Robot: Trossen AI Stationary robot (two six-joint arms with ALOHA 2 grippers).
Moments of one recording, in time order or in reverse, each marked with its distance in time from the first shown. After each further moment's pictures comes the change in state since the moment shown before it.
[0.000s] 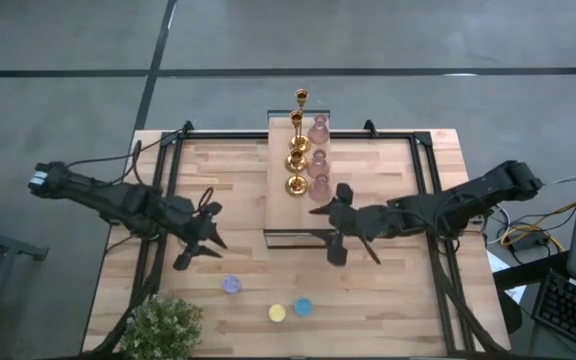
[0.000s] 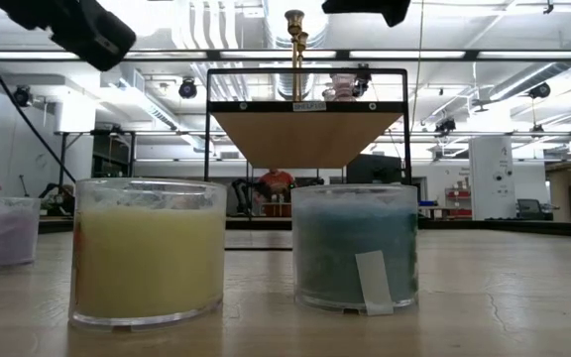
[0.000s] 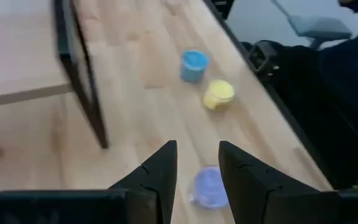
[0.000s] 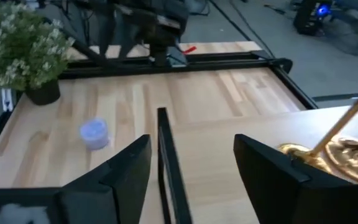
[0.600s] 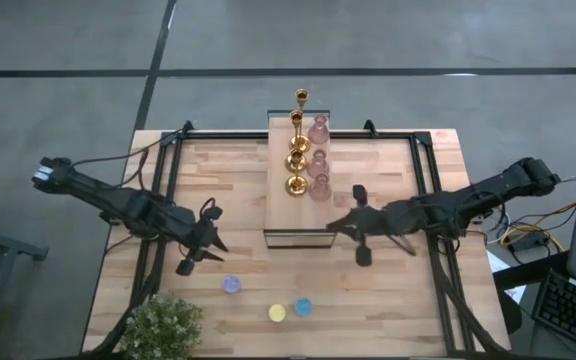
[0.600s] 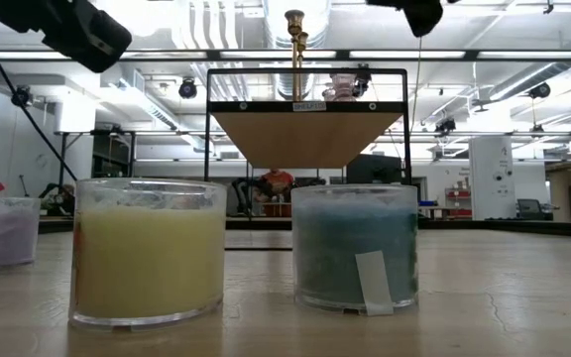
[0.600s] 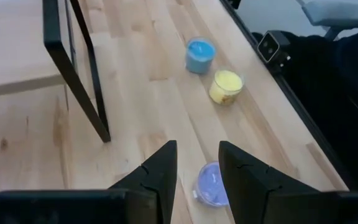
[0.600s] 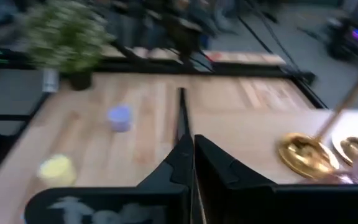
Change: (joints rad) left arm -0.092 0.037 -0.012 0.020 -0.114 -0.042; right arm 0.020 -0.223 -0.249 0.111 -0.115 -0.097
